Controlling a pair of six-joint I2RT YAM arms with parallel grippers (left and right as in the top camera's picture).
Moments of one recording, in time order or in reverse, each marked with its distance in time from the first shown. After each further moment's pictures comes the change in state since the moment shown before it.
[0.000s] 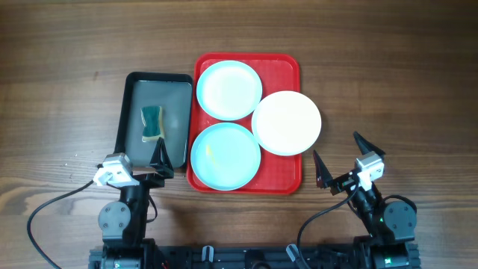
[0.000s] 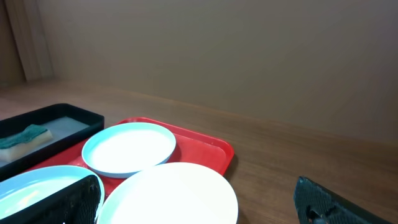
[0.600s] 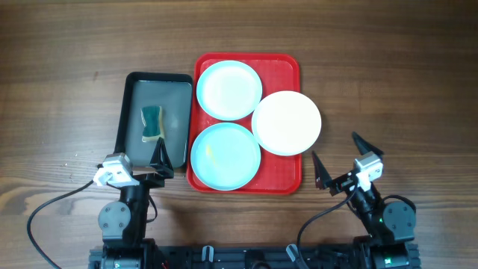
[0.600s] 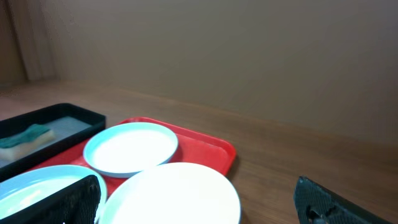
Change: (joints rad) left arm 0.000 0.000 0.000 0.000 0.000 0.000; right arm 0.019 0.000 0.000 0.000 0.000 0.000
